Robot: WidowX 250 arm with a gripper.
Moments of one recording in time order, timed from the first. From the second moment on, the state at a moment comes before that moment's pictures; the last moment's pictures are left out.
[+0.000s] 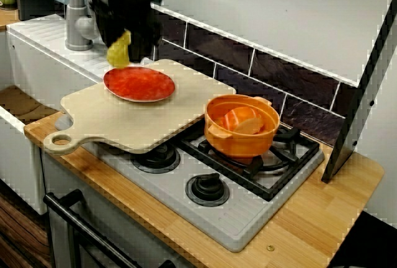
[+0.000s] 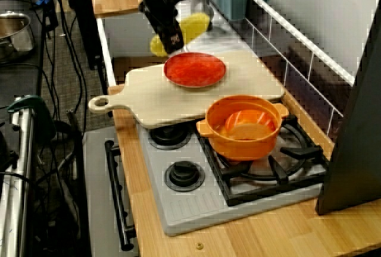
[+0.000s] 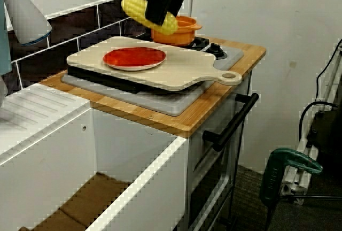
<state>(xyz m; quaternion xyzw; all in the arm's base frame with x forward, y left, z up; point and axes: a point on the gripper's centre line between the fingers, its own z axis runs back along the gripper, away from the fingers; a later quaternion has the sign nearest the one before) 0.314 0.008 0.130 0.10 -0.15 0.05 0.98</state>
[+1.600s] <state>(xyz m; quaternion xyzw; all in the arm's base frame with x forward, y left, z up) 0.328 0.009 0.128 0.03 -0.12 0.02 0.99</state>
